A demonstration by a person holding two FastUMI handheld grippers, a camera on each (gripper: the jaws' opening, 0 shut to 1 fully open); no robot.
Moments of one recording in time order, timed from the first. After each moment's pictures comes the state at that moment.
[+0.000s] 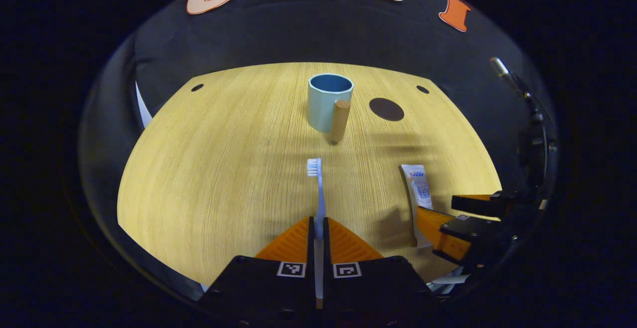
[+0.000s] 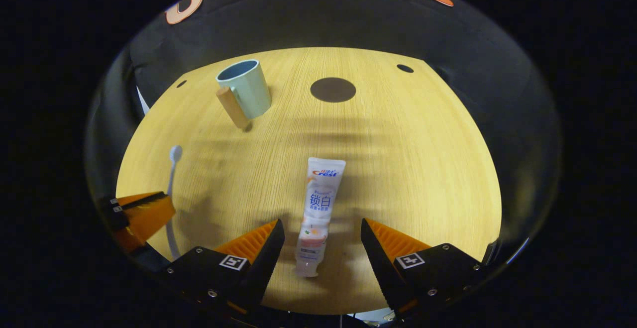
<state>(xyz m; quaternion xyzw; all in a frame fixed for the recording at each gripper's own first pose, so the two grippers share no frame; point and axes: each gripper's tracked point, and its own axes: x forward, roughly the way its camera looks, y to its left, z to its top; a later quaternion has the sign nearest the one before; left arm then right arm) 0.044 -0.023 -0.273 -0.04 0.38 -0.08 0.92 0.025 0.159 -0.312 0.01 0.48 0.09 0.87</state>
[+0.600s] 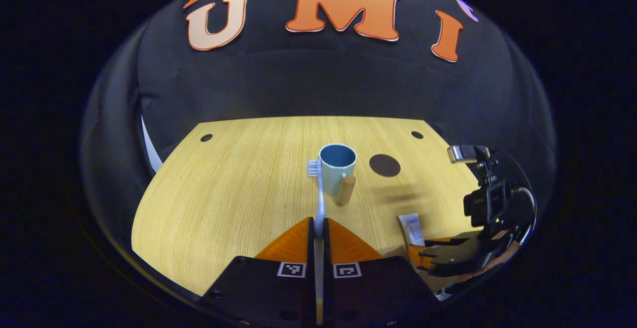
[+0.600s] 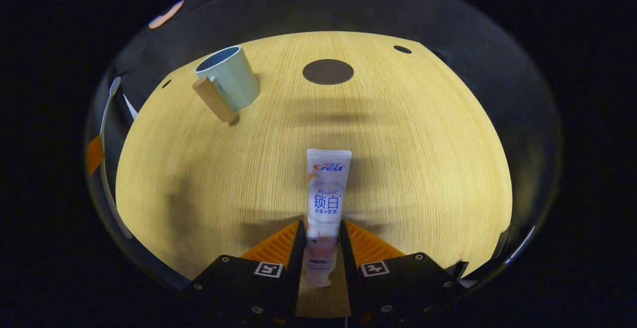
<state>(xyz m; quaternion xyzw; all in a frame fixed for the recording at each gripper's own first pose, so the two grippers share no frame) 0.084 0.009 -0.175 -0.03 0.26 -0.08 0.96 0.031 0.165 -0.329 0.05 0.52 0.07 0.85</state>
